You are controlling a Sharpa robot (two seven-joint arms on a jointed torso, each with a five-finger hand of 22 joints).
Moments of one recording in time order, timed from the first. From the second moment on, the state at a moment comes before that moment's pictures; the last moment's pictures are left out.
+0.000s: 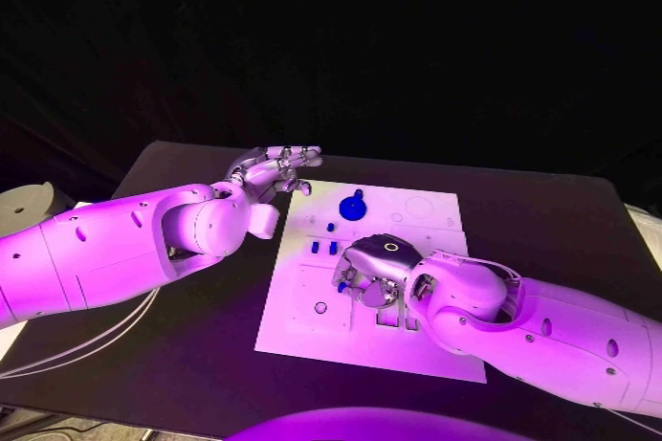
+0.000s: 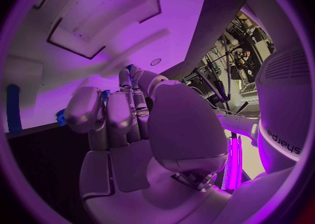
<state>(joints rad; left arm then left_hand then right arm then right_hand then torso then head) 1.19 -0.88 -0.03 1.55 0.14 -0.29 0.34 1.37 -0.15 0.46 0.05 0.11 1.08 0.16 0.10 0.07 1.17 0.09 0.15 0.07 1.32 0.00 1.15 0.72 0.16 1.35 0.10 0.47 0.85 0.98 -0.65 0.01 1.68 -1.80 -0.19 -0.17 1.39 -0.12 0.53 0.00 0.06 1.21 0.11 0.07 0.11 1.29 0.05 0.06 0.06 1.47 -0.03 1.19 0.95 0.12 1.41 0.07 1.17 1.00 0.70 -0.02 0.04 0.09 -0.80</state>
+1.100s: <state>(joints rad) 1.19 -0.89 -0.03 1.55 0.14 -0.28 0.33 1.37 -0.15 0.46 0.05 0.11 1.08 0.16 0.10 0.07 1.17 0.09 0.15 0.07 1.32 0.00 1.15 0.72 0.16 1.35 0.10 0.47 0.84 1.01 -0.82 0.03 1.79 -1.81 -0.23 -0.24 1.33 -0.17 0.42 0.04 0.07 1.05 0.13 0.06 0.07 1.11 0.08 0.09 0.06 1.47 0.00 1.16 0.86 0.12 1.35 0.11 1.12 0.92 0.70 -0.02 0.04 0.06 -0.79</state>
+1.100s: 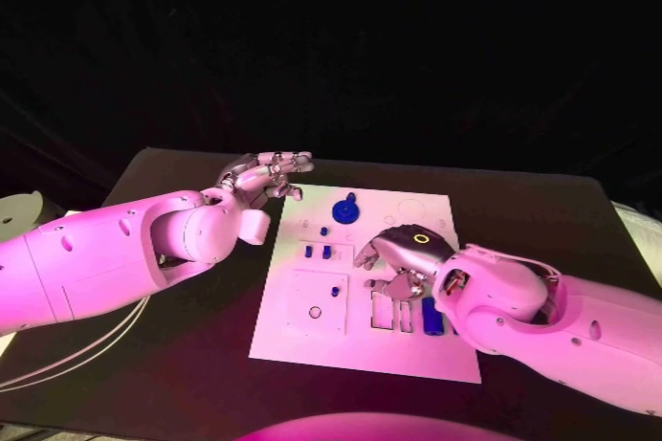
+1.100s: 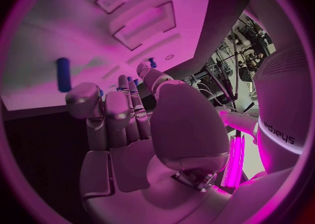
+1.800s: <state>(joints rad) 1.19 -0.89 -0.03 1.55 0.14 -0.27 0.33 1.37 -0.15 0.46 0.05 0.11 1.08 0.16 0.10 0.07 1.17 0.09 0.15 0.07 1.32 0.00 1.15 0.72 0.16 1.35 0.10 0.46 0.84 1.06 -0.94 0.04 1.79 -1.81 -0.19 -0.29 1.36 -0.18 0.32 0.07 0.07 1.05 0.09 0.06 0.07 1.06 0.05 0.09 0.06 1.47 -0.01 1.15 0.84 0.12 1.34 0.09 1.11 0.90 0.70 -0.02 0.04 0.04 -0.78</state>
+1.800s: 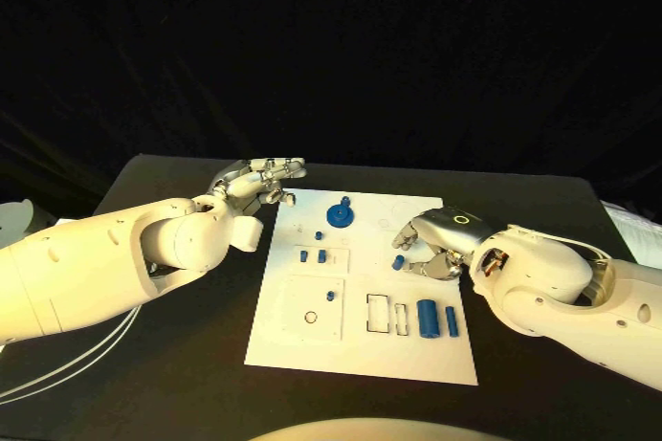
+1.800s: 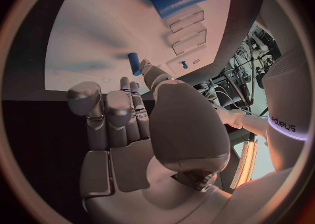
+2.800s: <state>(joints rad) 1.19 -0.89 -0.03 1.55 0.14 -0.27 0.32 1.37 -0.15 0.46 0.05 0.11 1.08 0.16 0.10 0.07 1.17 0.09 0.15 0.07 1.32 0.00 1.15 0.72 0.16 1.35 0.10 0.46 0.84 1.05 -0.89 0.03 1.73 -1.83 -0.13 -0.29 1.41 -0.12 0.39 0.09 0.06 1.15 0.09 0.08 0.08 1.18 0.05 0.12 0.06 1.47 -0.02 1.17 0.88 0.12 1.36 0.08 1.15 0.95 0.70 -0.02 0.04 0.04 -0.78</state>
